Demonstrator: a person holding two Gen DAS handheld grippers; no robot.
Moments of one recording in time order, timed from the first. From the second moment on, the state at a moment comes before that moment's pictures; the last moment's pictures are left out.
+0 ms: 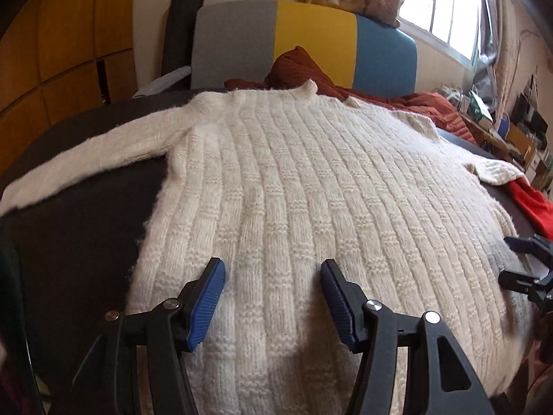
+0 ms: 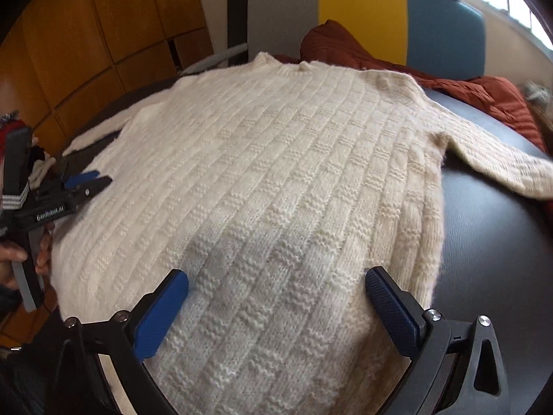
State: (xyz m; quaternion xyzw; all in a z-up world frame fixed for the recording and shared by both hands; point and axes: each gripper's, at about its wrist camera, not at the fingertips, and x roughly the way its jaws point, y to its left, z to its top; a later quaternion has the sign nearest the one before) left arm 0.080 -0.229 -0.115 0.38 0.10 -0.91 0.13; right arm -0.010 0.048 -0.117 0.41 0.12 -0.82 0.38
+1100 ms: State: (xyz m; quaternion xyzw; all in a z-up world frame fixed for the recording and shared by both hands) left arm -0.027 -0.455 -0.116 0.43 0.14 -0.75 0.48; right arm -0.111 -0.045 -0.113 0.42 0.07 -0.82 0.38
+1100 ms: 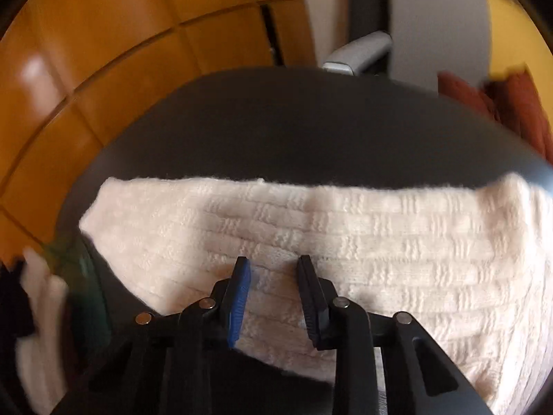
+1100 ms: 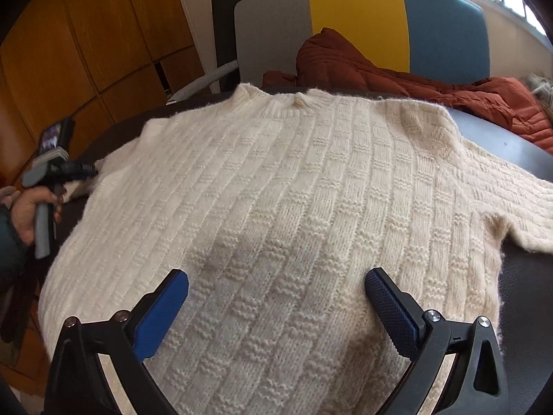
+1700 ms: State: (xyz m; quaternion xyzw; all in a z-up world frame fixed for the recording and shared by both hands) left arm -0.077 -0.364 -0.064 0.38 0.11 -0.88 0.26; right arm -0.116 -0.038 -0.114 0.41 0.08 -0.82 0.38
